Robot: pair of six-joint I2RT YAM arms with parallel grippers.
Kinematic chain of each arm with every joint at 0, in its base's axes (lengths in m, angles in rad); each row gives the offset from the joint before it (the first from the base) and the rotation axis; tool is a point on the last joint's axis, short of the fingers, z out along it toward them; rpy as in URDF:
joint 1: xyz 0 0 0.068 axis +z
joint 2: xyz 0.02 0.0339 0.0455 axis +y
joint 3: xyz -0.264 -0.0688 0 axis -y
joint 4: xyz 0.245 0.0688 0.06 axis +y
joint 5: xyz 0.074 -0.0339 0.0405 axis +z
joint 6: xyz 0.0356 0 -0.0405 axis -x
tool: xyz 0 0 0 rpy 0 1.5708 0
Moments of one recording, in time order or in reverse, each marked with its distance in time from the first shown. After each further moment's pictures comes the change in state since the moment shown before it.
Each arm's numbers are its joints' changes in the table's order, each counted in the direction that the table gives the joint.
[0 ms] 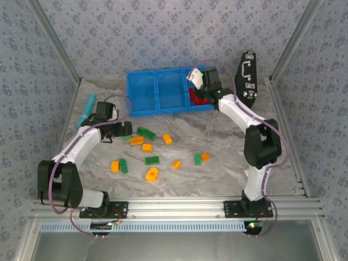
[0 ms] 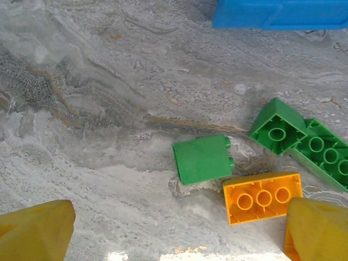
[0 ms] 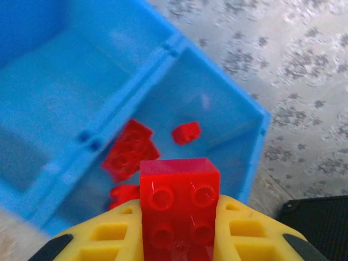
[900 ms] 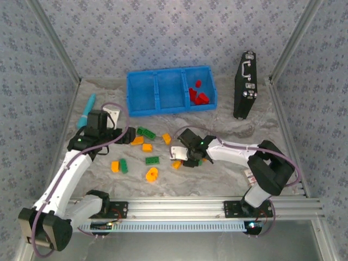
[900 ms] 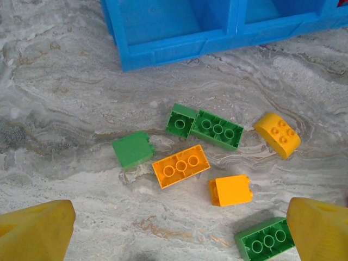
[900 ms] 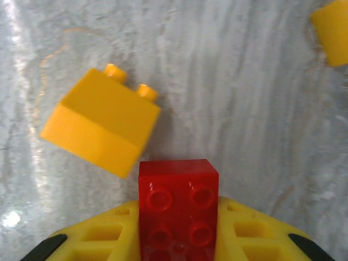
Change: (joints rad) left arm -0.098 -0.394 -0.071 0.068 -0.101 -0.101; right arm 0.468 -0.335 -0.710 0.219 0.167 0.169
